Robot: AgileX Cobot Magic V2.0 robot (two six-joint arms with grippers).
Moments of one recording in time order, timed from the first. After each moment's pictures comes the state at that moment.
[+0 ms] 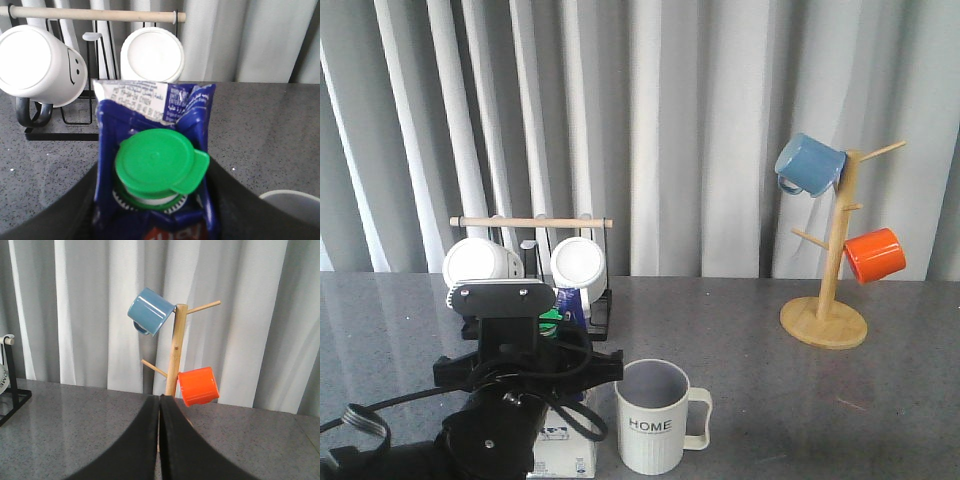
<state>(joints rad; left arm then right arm) -0.72 1.69 -1.09 -1.33 -0.68 1.00 0.01 0.90 -0.75 -0.10 -0.04 0.04</state>
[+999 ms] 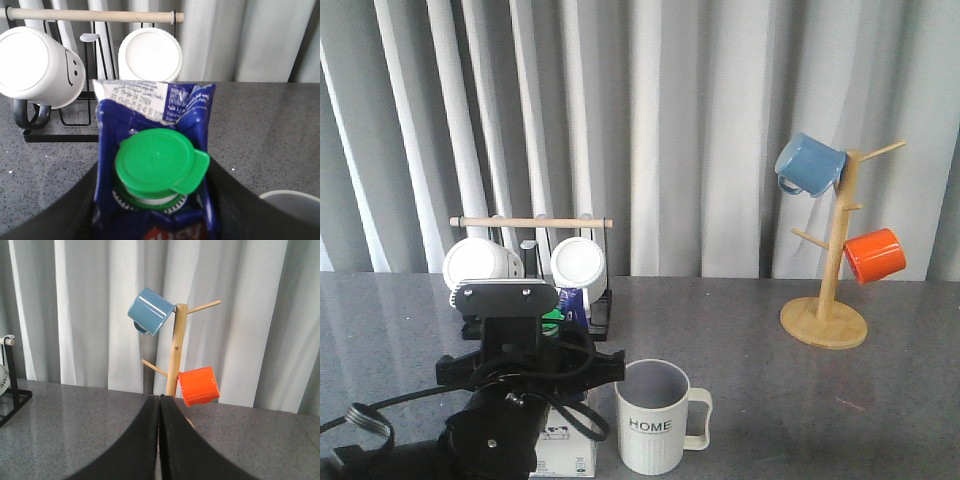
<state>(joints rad) -0.72 1.69 -1.09 -1.33 -0.68 1.00 0.01 0.90 -0.75 -0.10 -0.04 0.05</state>
